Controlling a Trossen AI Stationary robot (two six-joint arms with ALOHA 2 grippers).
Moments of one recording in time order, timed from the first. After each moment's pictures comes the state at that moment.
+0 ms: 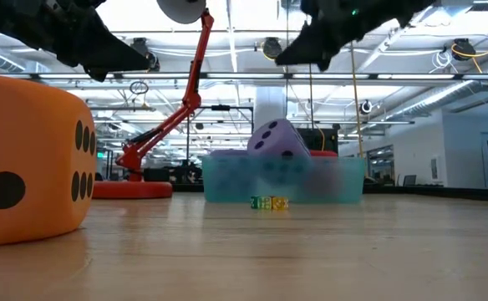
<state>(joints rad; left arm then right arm) -0.41 1.00 0.40 0.29 -0.52 -0.12 -0.17 1.26 0.91 -0.02 0.02 0.01</state>
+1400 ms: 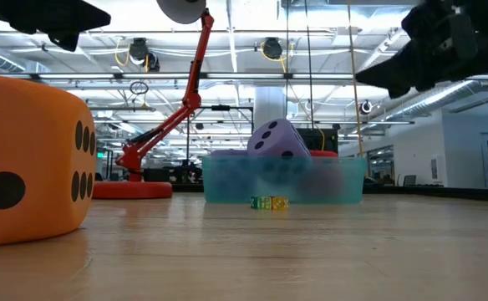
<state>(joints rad) -0.66 0.79 0.36 0.26 -0.73 -0.01 0.10 0.70 0.18 0.41 0.21 -0.02</state>
